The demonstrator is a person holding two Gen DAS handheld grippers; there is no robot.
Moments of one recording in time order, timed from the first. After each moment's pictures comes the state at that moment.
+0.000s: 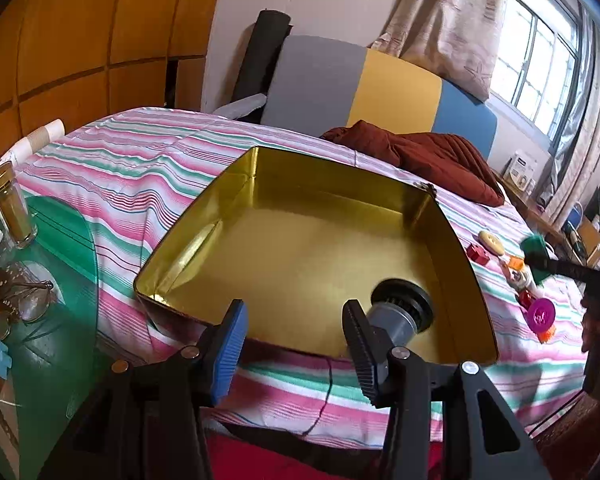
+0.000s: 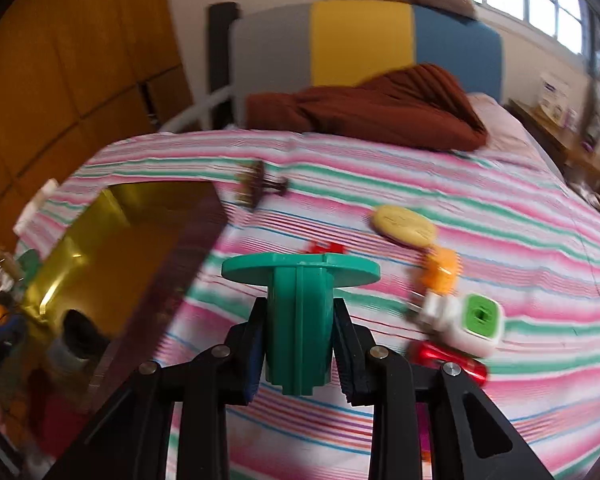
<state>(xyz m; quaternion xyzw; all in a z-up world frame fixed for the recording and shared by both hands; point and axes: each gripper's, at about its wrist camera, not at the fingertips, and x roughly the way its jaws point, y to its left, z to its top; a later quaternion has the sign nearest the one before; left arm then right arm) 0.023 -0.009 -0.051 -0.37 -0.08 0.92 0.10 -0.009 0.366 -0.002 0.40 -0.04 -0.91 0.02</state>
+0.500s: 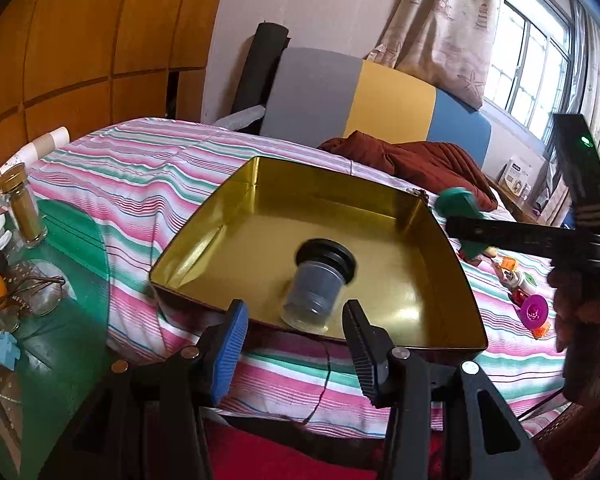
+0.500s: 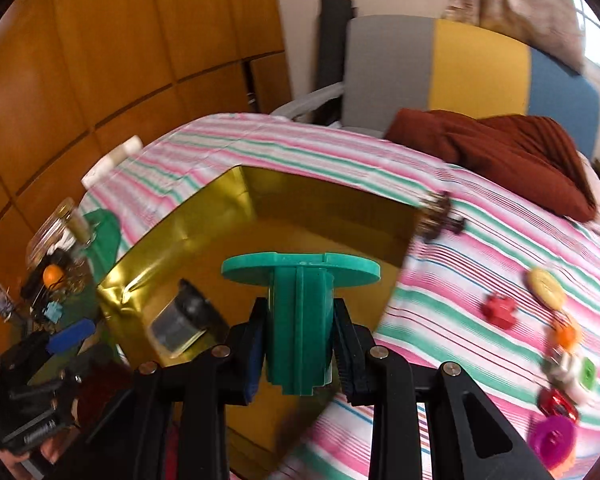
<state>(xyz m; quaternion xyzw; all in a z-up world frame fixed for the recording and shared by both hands) 0.047 -0.015 -0.045 -0.34 -0.08 0.93 0.10 -0.034 0.207 0.009 0.40 0.02 -0.90 0.16</state>
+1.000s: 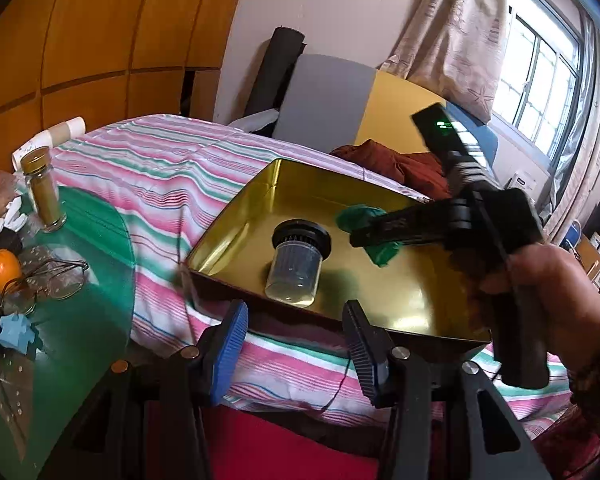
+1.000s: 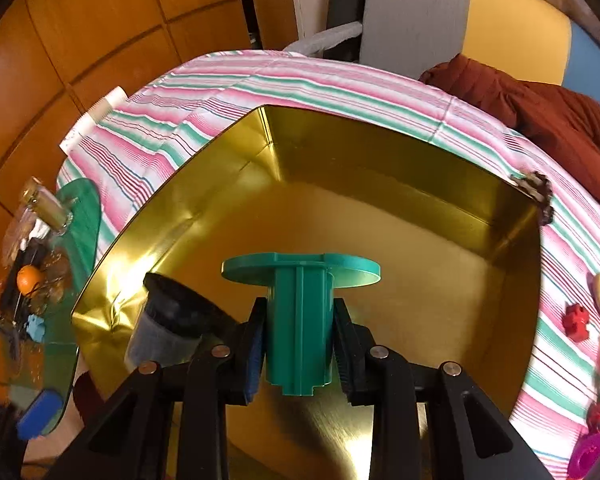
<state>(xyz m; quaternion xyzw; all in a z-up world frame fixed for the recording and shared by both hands) 0.061 -0.040 -0.045 -0.34 -0.10 0.93 0.08 -0.109 0.126 -0.045 0.51 0.02 -0.85 0.14</state>
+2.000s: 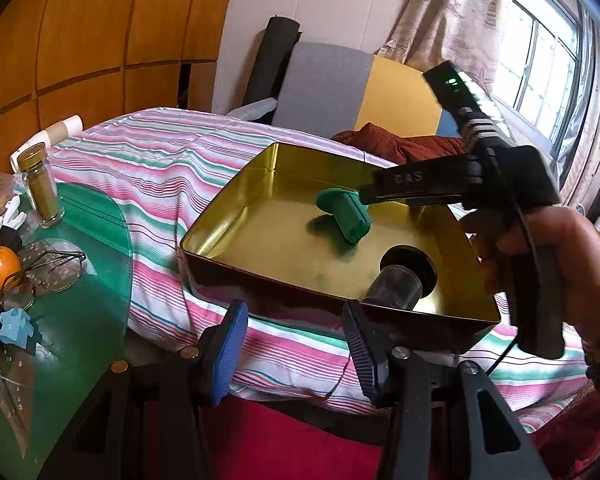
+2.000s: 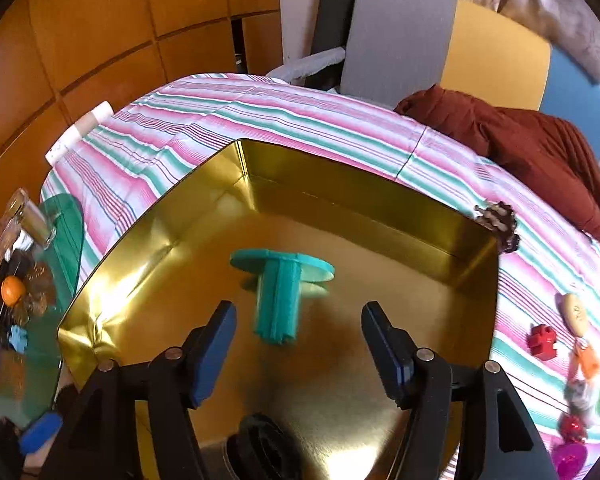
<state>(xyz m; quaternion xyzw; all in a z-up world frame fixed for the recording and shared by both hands) 0.064 -0.028 -0.054 -0.36 -0.08 0.93 0.08 -0.101 0.138 -0.021 0.46 0.05 -0.88 0.11</state>
